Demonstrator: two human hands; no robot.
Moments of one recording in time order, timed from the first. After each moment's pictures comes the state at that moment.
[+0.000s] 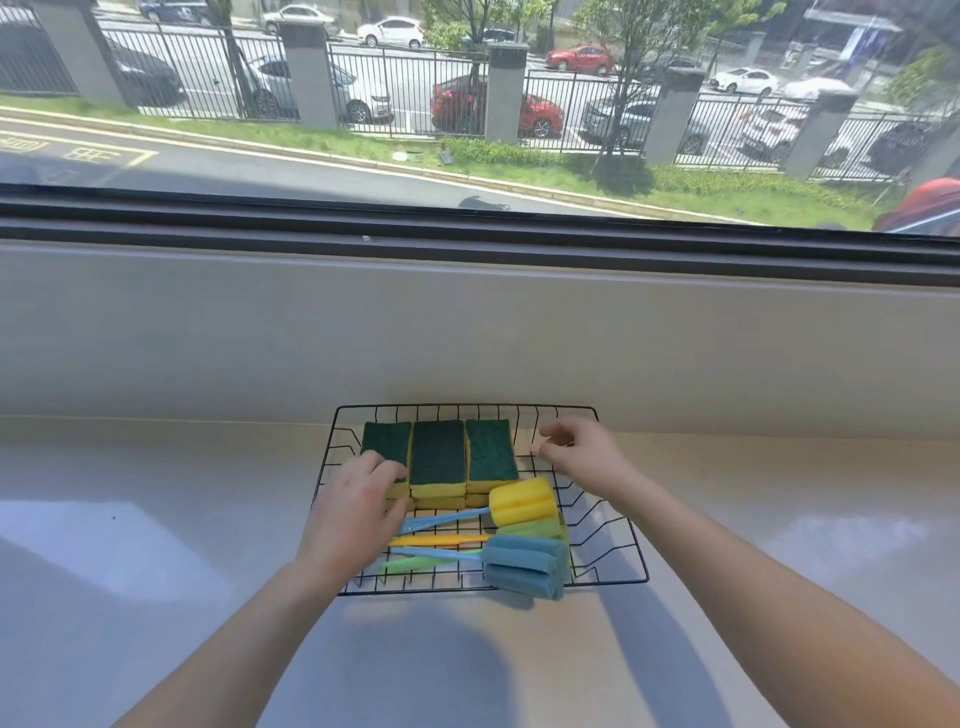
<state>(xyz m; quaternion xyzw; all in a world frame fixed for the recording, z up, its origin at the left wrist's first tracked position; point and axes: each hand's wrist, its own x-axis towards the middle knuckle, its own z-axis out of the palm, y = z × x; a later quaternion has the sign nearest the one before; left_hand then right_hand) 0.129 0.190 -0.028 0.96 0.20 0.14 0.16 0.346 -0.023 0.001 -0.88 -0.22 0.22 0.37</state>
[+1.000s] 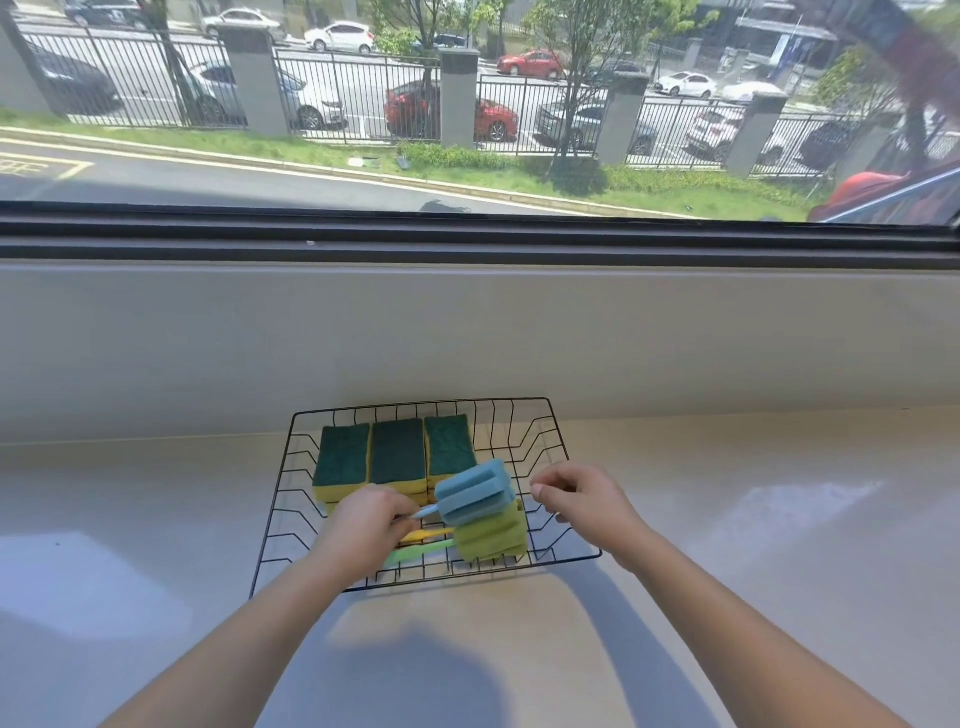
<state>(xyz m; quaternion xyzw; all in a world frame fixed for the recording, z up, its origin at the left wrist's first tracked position) 0.155 0.155 -0.040 0.97 0.11 0.00 0.20 0.295 -0.100 0.004 -0.85 -0.18 0.23 0.43</state>
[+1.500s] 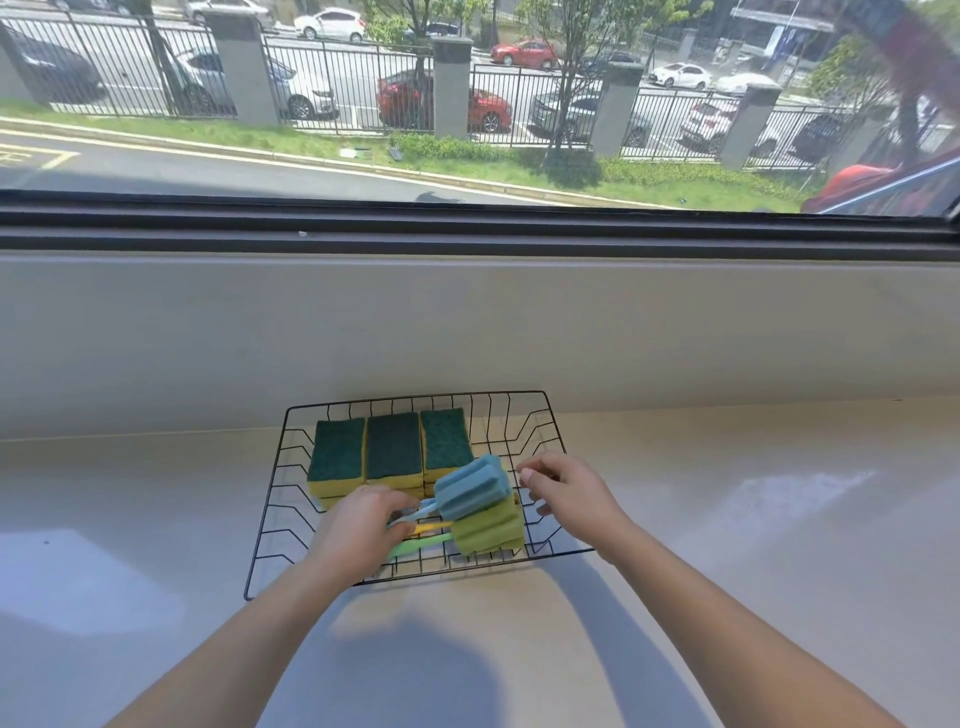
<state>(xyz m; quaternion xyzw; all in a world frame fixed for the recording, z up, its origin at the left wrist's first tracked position) 0.151 0.152 -0.053 0.97 0.13 0.01 0.20 0.288 -0.085 0.002 -0.85 -0.19 0.23 0.44</state>
